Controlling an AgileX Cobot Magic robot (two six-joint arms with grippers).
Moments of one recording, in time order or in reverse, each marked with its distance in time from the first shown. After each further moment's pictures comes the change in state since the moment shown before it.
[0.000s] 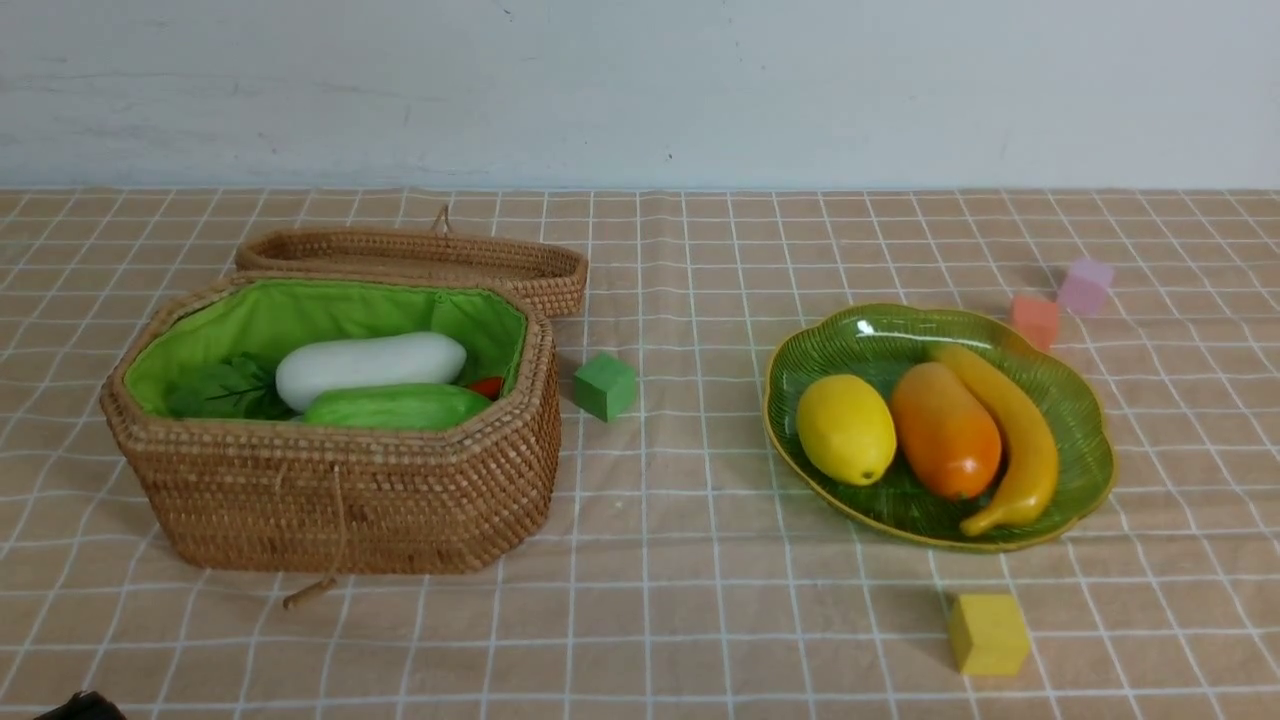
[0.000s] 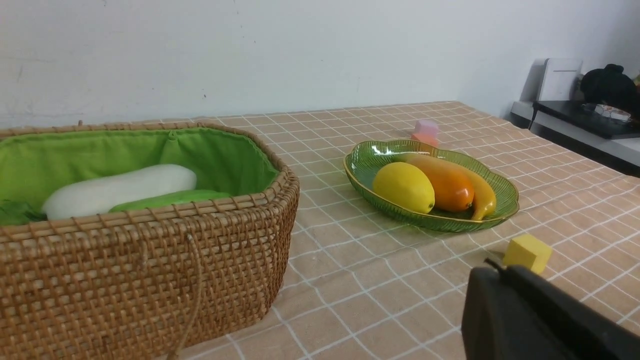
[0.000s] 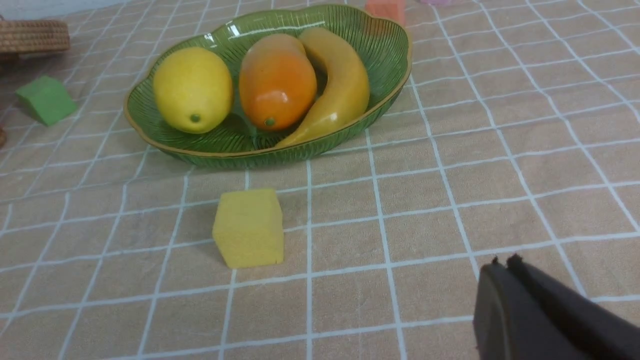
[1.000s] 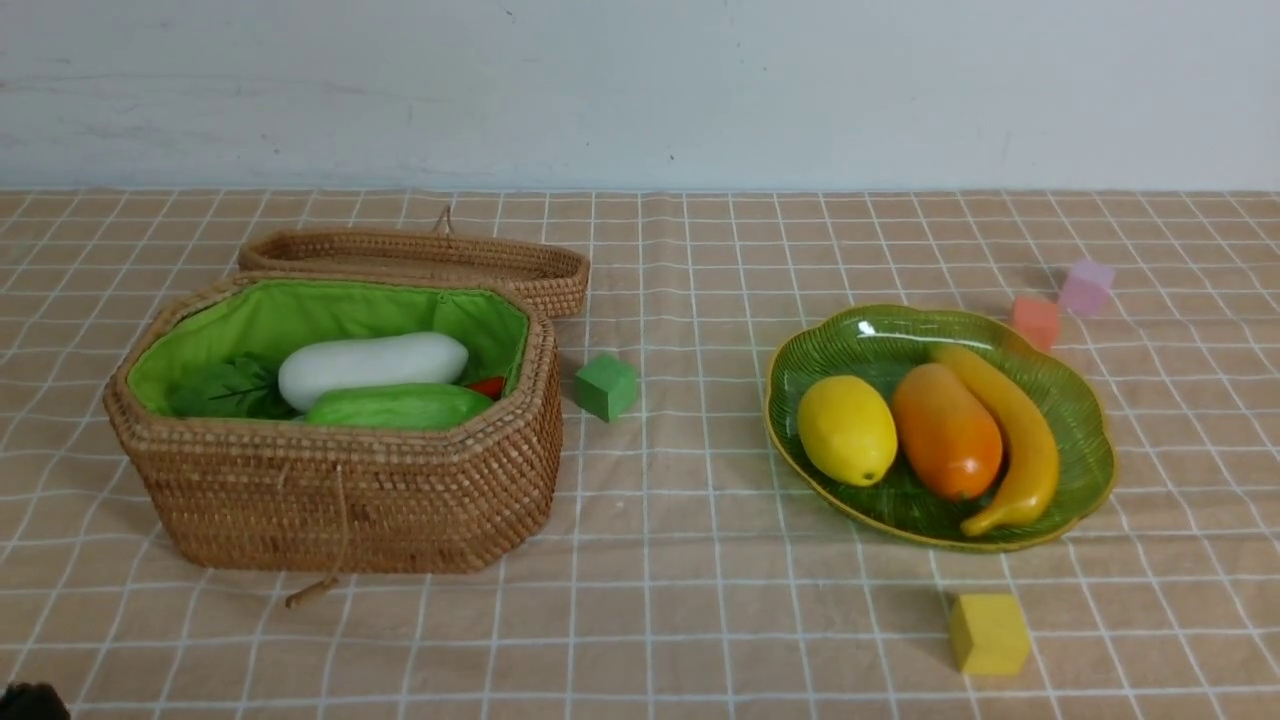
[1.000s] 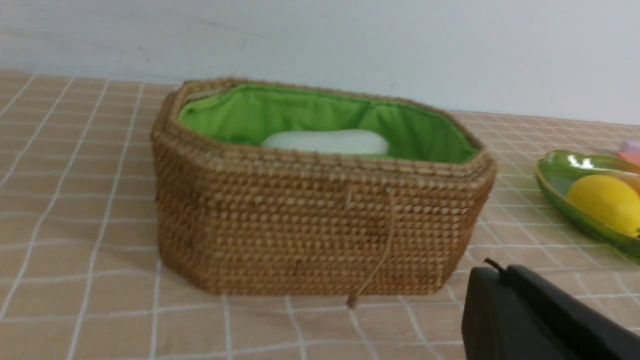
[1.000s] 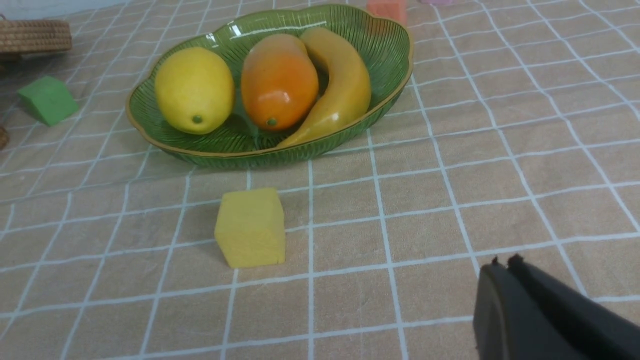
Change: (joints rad) right arm 0.000 0.000 0.000 0.000 0.001 0.000; left arm 0.607 0.000 0.167 -0.575 -0.098 0.513
